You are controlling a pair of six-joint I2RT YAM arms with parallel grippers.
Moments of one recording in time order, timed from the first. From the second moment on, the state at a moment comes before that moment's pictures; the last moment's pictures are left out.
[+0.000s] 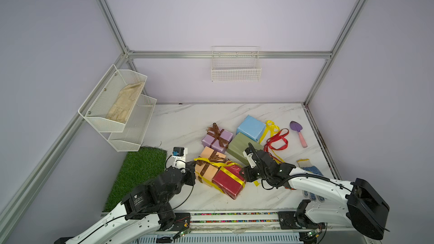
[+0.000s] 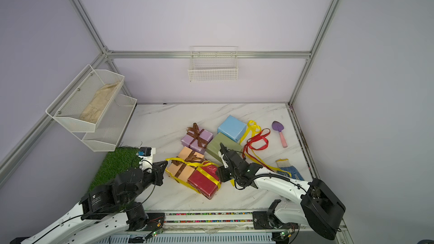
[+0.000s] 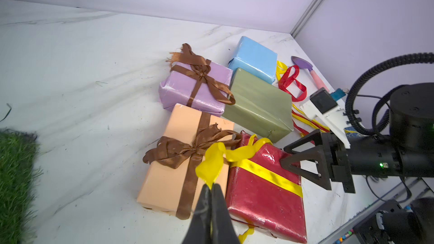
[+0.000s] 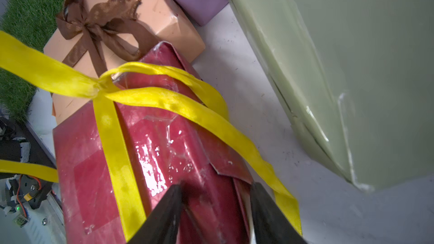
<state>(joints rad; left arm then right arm) -0.96 0.48 0.71 -0.76 -0.48 -0.60 0.80 1.24 0.62 -0.25 -0.08 0.46</state>
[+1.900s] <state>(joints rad) -0.83 0.98 0.64 -0.41 -0.02 -0.47 0.95 1.36 0.81 -0.36 -0.05 0.38</state>
